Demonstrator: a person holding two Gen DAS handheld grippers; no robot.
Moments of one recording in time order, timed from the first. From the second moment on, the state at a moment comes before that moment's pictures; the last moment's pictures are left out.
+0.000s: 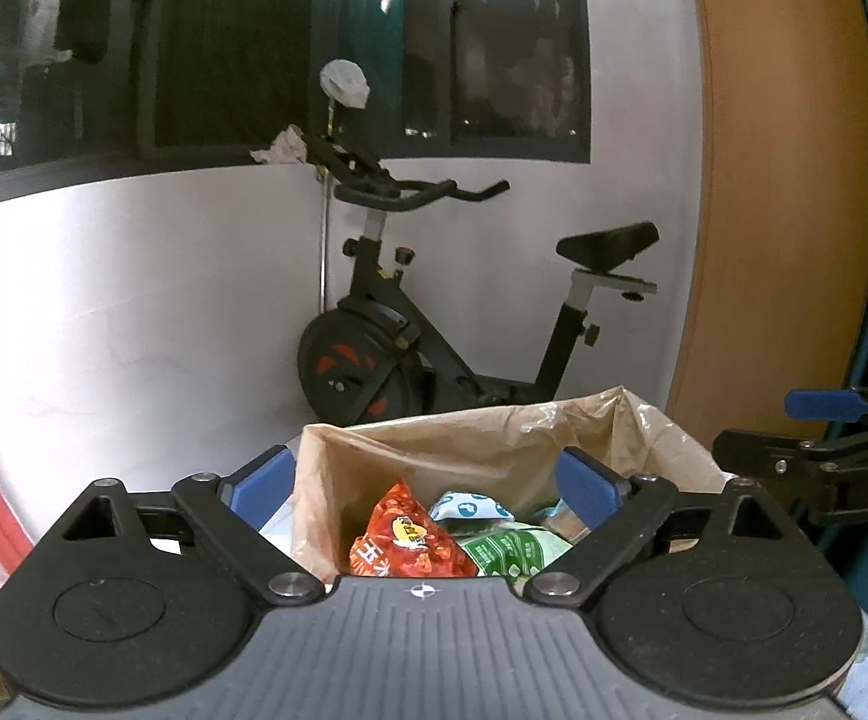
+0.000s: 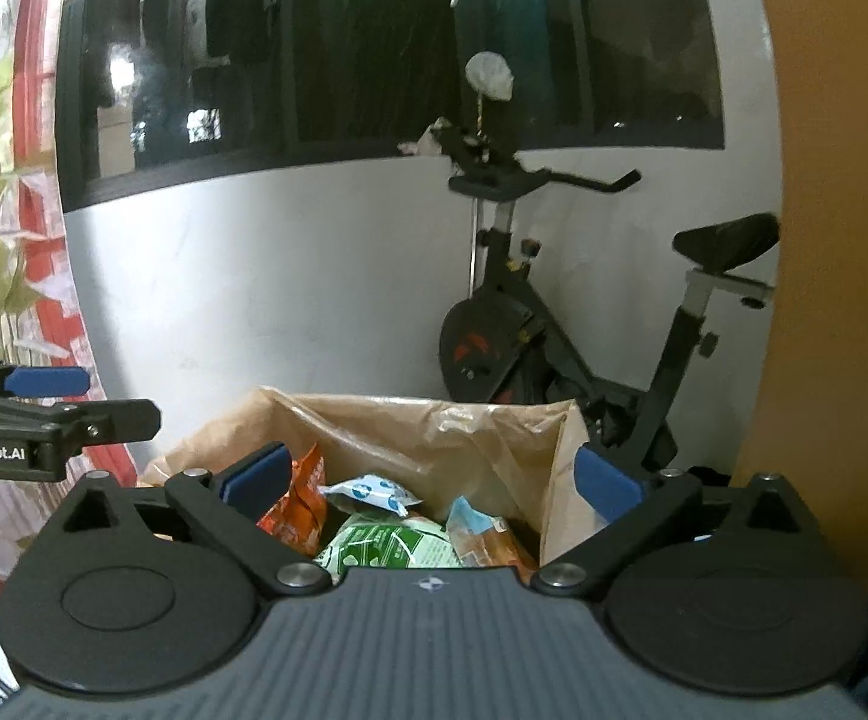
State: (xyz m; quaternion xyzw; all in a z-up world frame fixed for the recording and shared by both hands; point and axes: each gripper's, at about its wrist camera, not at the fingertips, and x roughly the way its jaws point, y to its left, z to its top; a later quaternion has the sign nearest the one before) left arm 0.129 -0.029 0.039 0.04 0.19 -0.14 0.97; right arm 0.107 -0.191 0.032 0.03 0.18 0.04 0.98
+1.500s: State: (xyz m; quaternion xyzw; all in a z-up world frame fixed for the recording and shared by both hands) left arm 0.056 -0.018 0.046 0.02 0.21 -0.08 0.97; right arm 0.028 -0.173 0.040 0.04 0.16 0.03 0.99
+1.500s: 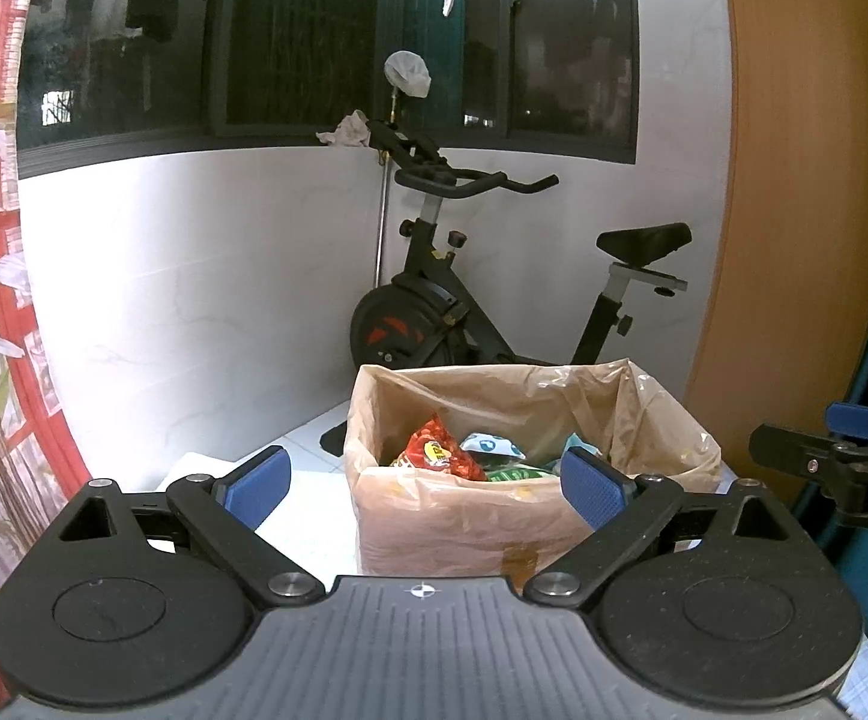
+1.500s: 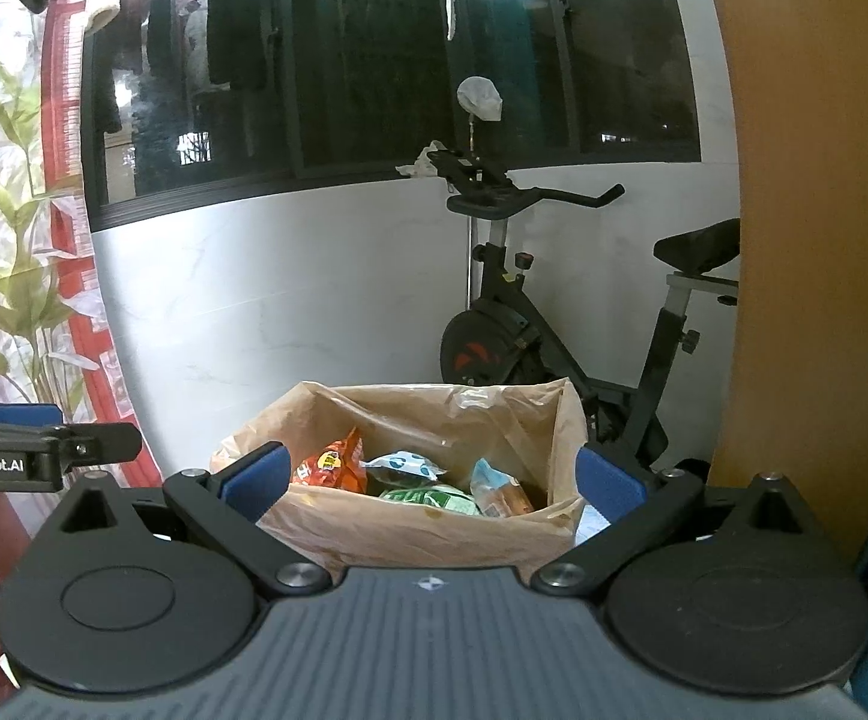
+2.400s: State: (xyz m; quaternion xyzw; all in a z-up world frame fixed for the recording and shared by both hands) left arm 0.048 -0.010 0.049 0.00 0.21 -0.06 0.98; right arm 0.026 -0.175 0.039 0.04 0.16 0.04 0.99
